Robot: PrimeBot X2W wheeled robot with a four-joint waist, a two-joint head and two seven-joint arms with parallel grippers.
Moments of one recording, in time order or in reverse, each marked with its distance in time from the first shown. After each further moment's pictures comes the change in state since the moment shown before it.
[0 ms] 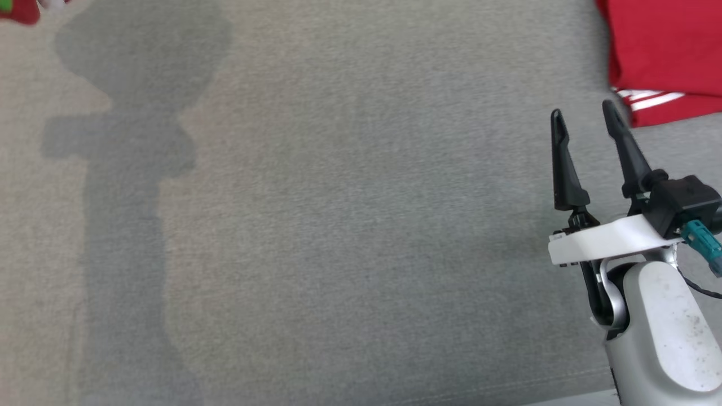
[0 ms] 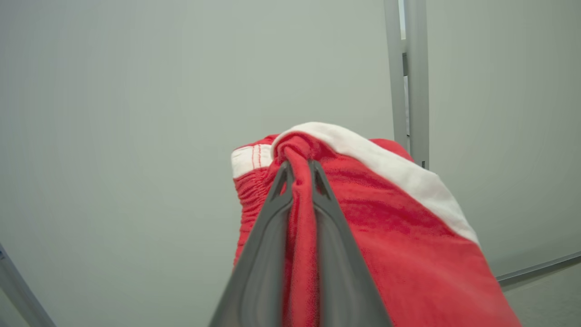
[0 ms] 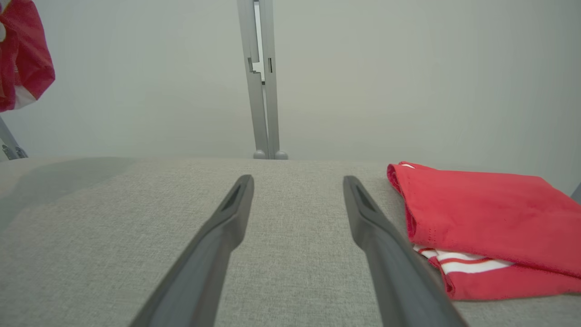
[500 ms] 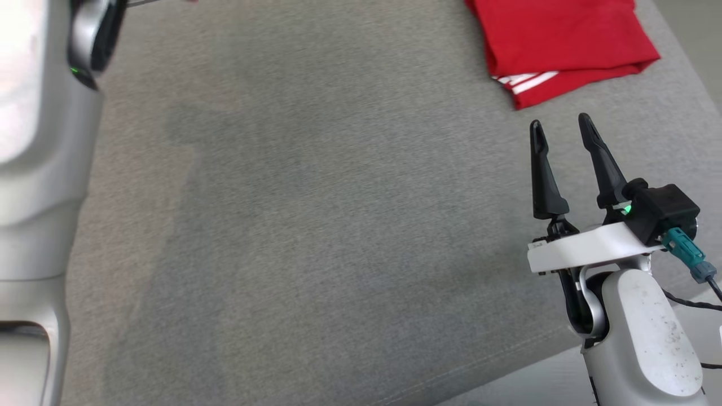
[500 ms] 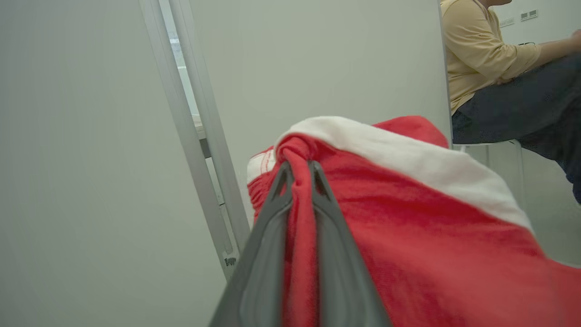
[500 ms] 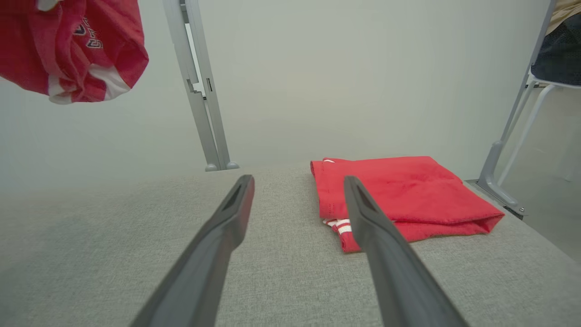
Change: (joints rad) left arm -0.044 -0.152 -0.164 -0.253 0.030 0.004 0.143; right arm 0.011 0.058 0.016 0.026 0.041 0.000 -0.014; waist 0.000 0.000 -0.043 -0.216
